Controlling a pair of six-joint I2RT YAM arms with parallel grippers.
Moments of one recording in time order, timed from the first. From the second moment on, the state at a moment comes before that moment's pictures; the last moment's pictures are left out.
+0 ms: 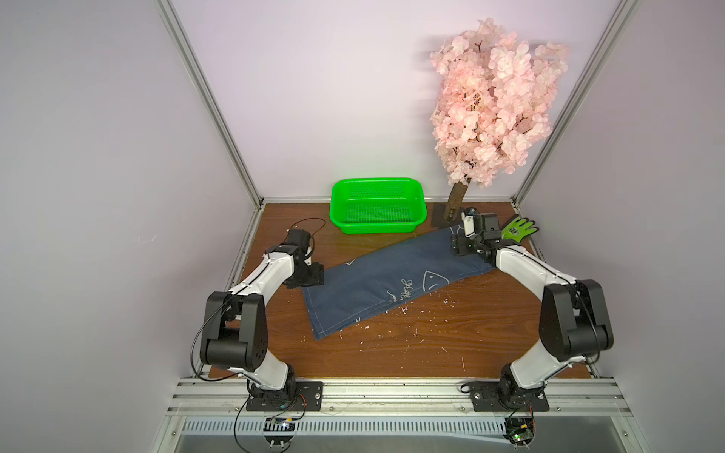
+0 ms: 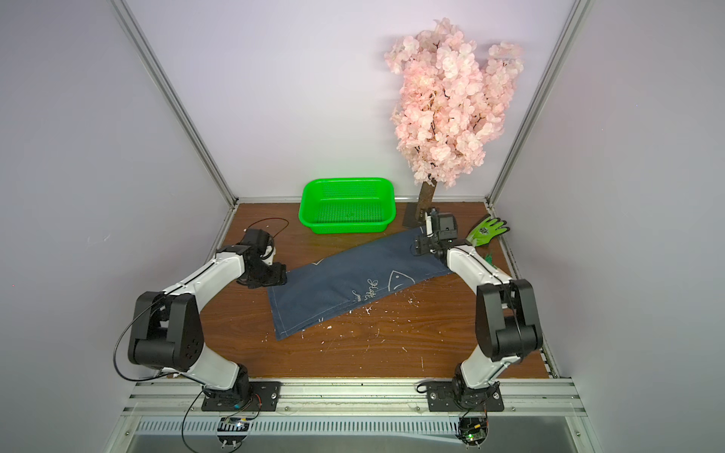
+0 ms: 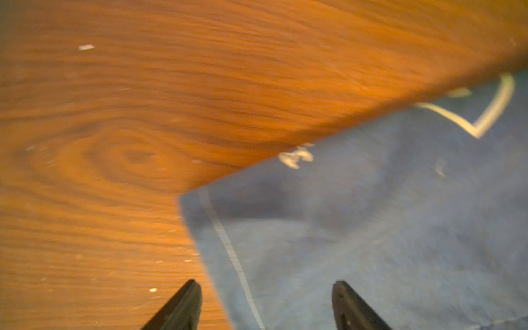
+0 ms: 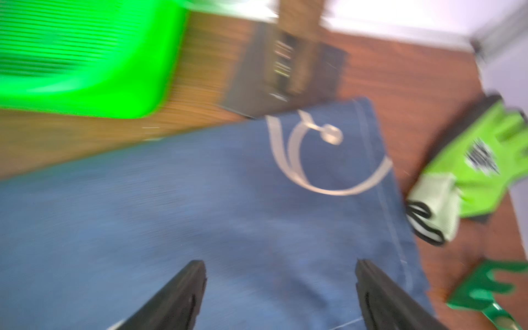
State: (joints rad) left arm -0.02 1.56 1.03 -0.74 0.08 -0.18; right arm 0.24 1.59 1.09 -0.24 0.09 0.01
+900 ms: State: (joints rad) left arm 0.12 1.67 0.93 -0.52 0.26 -0.12; right arm 1.29 1.98 1.50 -0.32 0.13 0.30
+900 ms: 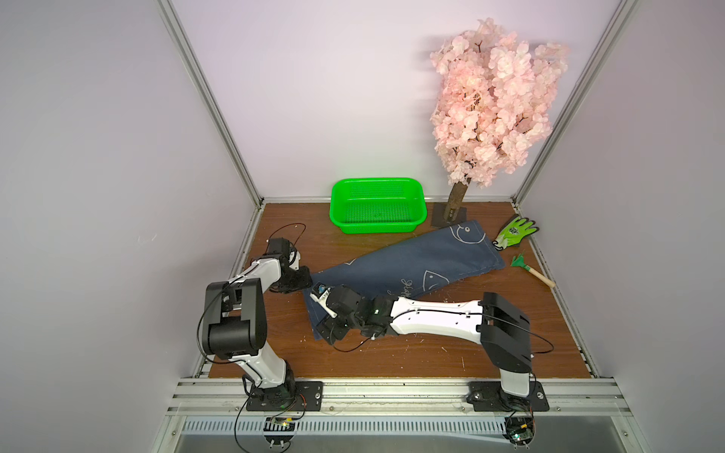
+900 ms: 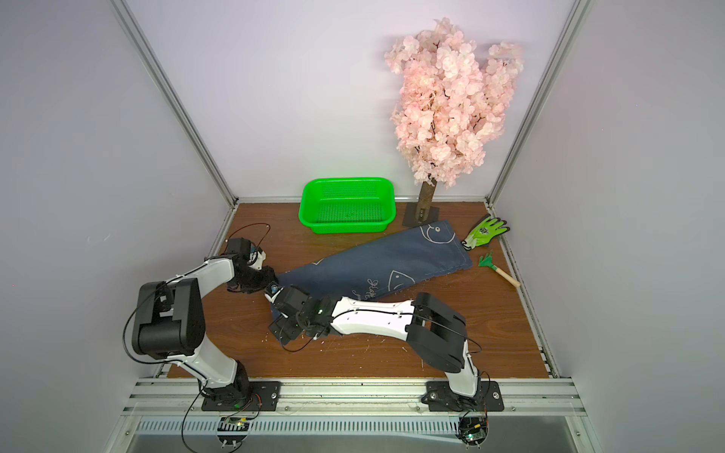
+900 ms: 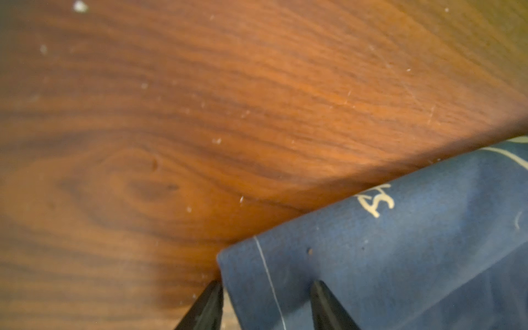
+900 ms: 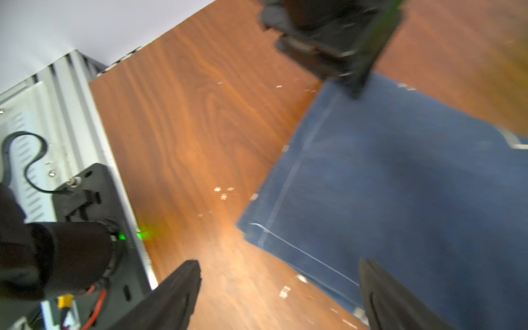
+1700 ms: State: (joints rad) left arm 0.12 1.73 0.98 -0.50 0.26 -0.11; right arm 1.39 2.44 2.02 -0.60 0.38 0.43
